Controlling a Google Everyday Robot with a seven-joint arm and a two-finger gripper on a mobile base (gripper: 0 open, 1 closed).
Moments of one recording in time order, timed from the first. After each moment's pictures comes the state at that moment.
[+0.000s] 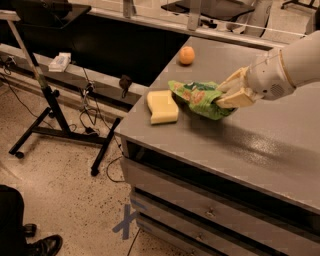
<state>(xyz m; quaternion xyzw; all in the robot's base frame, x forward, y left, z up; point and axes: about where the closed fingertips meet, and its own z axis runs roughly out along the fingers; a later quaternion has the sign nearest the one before) 0.543 -0.151 0.905 -0.61 0.69 0.15 0.37</state>
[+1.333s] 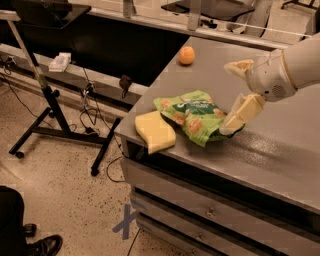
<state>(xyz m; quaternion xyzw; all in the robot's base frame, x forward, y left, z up) 0.538 -0.152 0.905 -0.60 0.69 0.17 0.37</state>
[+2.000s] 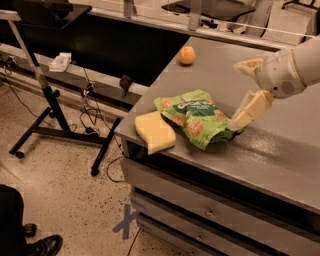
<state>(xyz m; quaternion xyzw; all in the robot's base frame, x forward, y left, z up) 0.548 -0.176 0.903 -0.58 0.71 0.17 0.36</state>
